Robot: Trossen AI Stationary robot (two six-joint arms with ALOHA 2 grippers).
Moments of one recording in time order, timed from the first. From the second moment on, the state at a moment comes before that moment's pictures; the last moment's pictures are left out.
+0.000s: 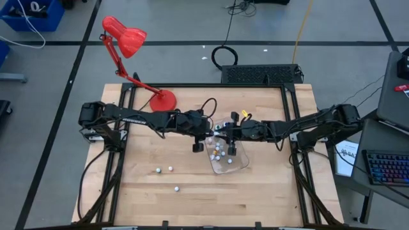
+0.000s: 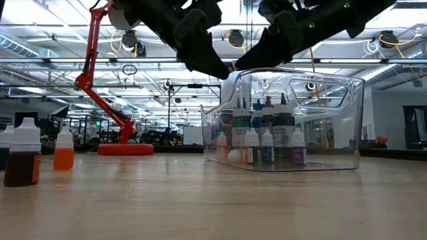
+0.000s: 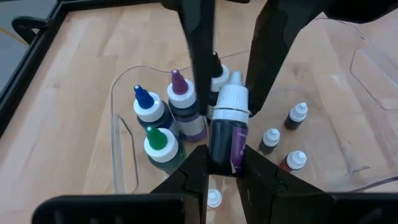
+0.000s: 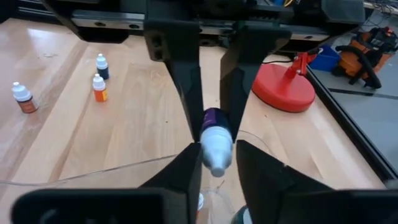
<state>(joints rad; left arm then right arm) 0.04 1.65 1.15 -0.16 -0.01 0.10 0.05 1.39 0.73 0.27 0.23 -0.10</state>
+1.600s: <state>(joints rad) 0.13 1.57 0.97 0.13 0.19 0.17 0.23 1.91 1.59 -1.28 0.05 0.14</state>
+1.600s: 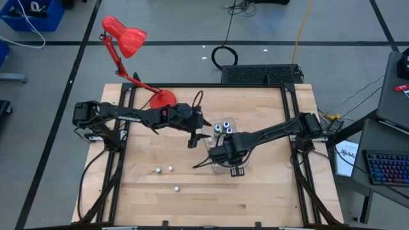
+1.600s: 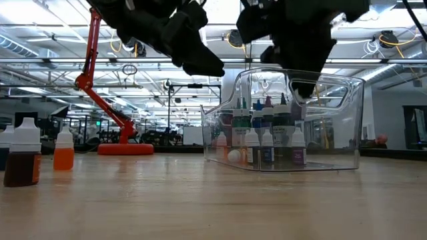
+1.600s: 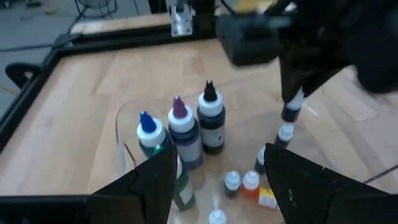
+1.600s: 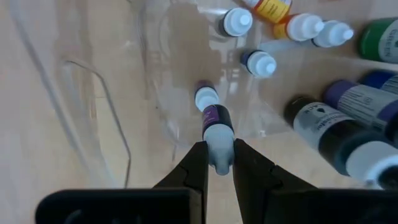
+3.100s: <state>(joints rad) 0.14 1.57 0.95 0.19 0.19 0.16 0.20 1.90 1.33 -1.01 -0.06 0.12</state>
